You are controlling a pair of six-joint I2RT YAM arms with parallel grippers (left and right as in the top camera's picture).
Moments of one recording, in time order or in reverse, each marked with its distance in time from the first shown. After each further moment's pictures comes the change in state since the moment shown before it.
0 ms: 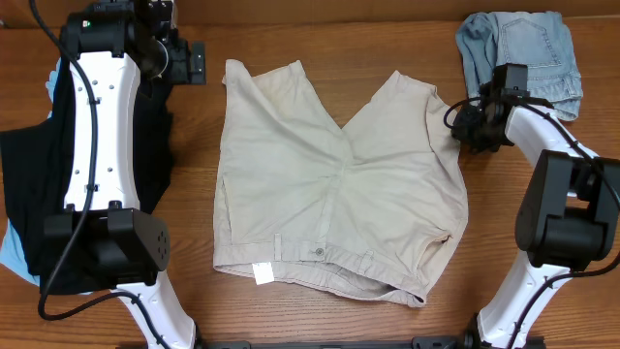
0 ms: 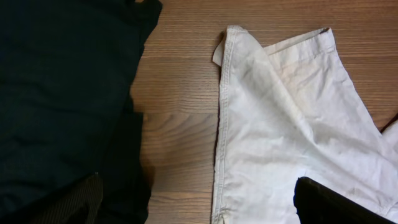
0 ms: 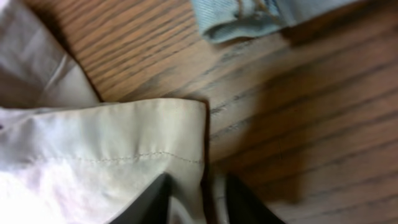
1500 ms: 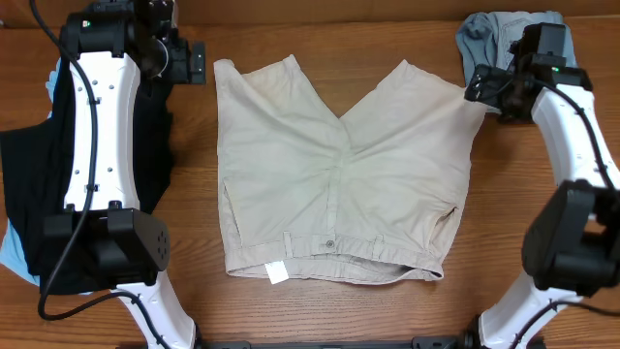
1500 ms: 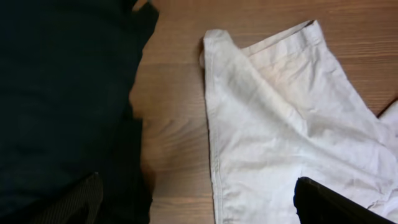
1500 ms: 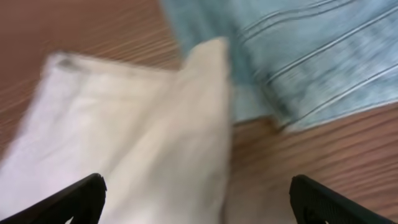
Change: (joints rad) left arm 0.000 0.004 0.000 0.026 0.024 0.044; right arm -0.013 -0.176 0.213 -0.215 0.065 -0.087
